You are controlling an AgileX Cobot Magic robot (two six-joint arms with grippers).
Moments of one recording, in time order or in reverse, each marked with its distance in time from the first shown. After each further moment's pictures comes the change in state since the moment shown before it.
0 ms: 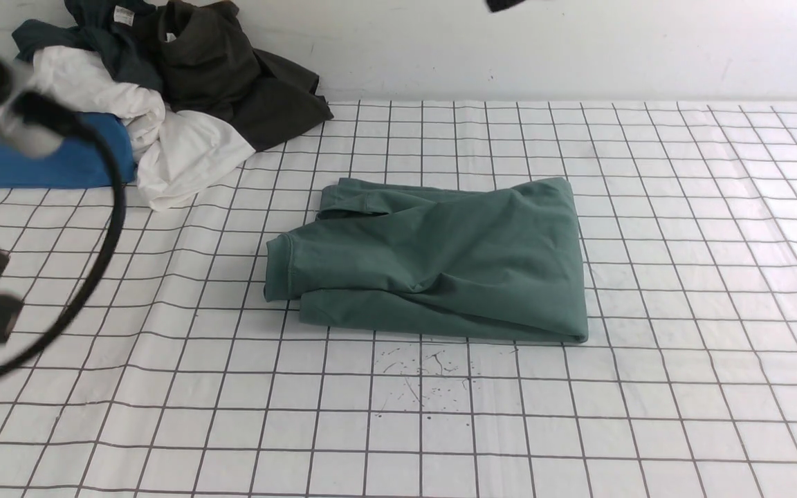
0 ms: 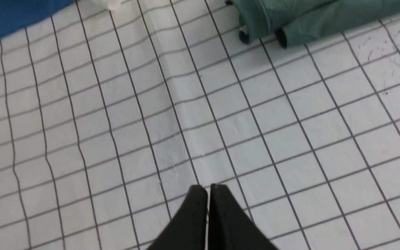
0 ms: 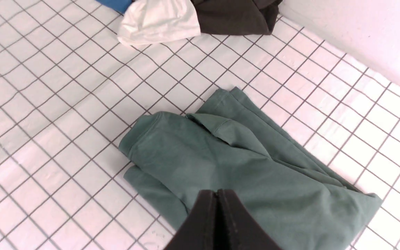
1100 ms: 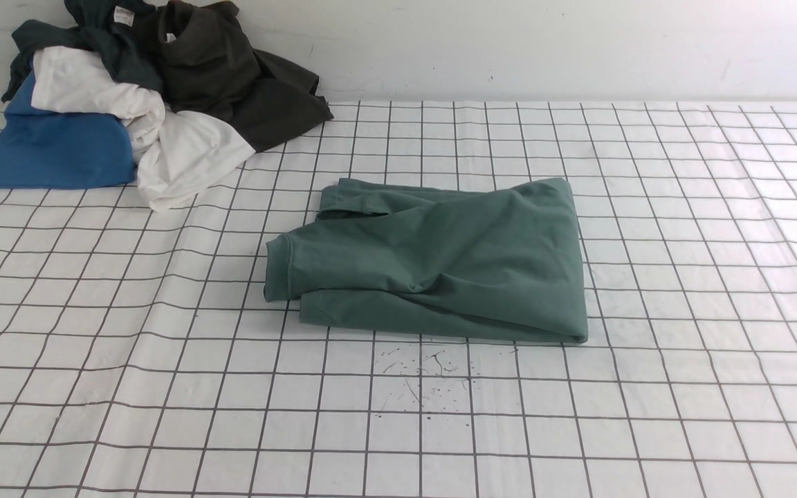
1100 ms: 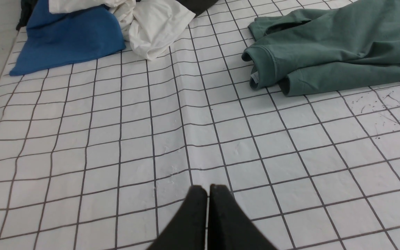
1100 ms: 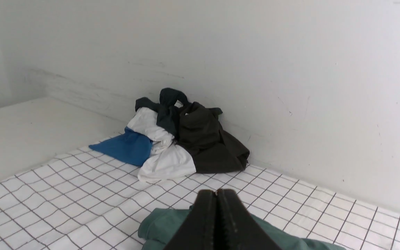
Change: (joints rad) right arm 0.000 -1.141 1.278 0.065 -0.833 -0.008; left arm 0.000 -0.785 0.511 0.029 -0.182 -0.142
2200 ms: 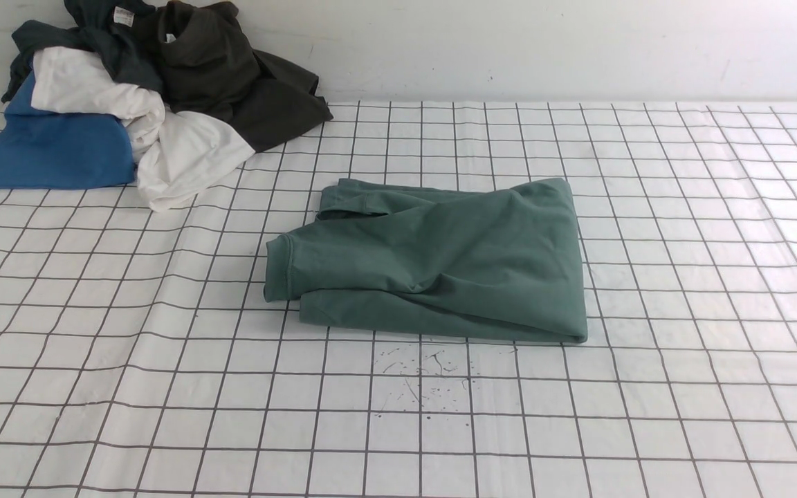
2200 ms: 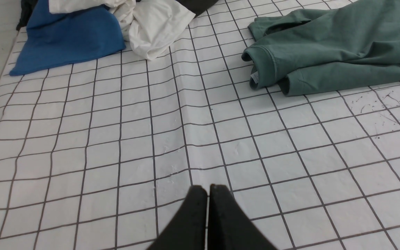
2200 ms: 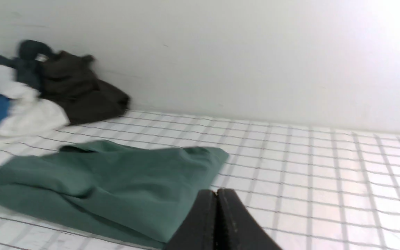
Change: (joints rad) right arm -0.419 -0.371 0.570 -0.011 -0.156 0.006; left arm 0.000 0.000 0.000 0.000 0.000 -0.001
